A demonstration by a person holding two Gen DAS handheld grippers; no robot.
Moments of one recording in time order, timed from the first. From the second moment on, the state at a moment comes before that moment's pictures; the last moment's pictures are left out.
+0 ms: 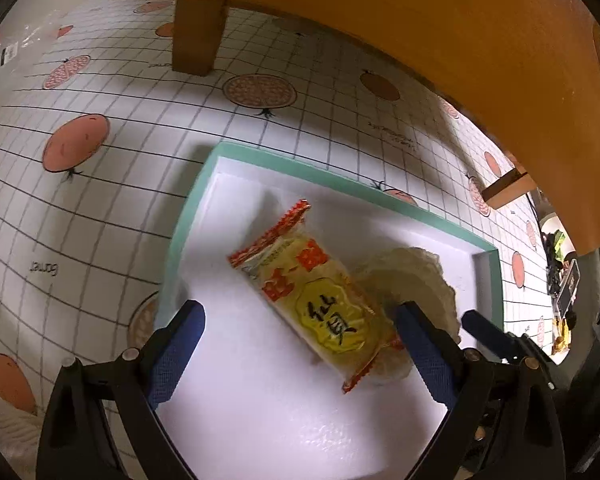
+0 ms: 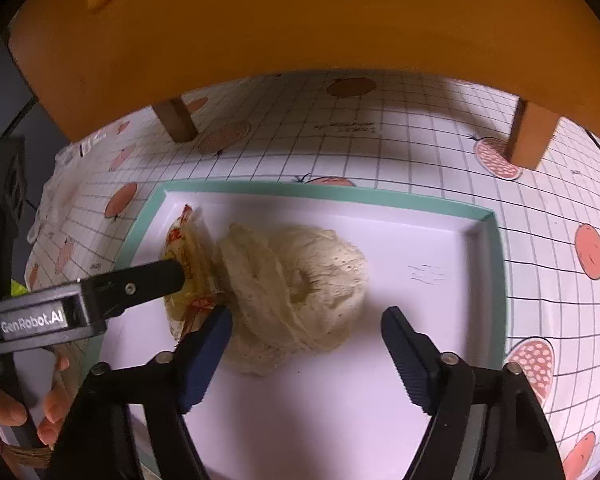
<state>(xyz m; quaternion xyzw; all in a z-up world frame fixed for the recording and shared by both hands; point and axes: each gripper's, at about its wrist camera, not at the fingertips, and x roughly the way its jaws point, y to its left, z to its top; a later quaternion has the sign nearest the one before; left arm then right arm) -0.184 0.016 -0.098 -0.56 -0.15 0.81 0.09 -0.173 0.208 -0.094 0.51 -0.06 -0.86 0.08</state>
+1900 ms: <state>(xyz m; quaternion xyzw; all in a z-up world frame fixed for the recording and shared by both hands) -0.179 0.030 -0.104 -0.56 -0.07 0.82 0.09 -0.166 0.225 -0.099 0.51 -0.06 -0.86 0.04</state>
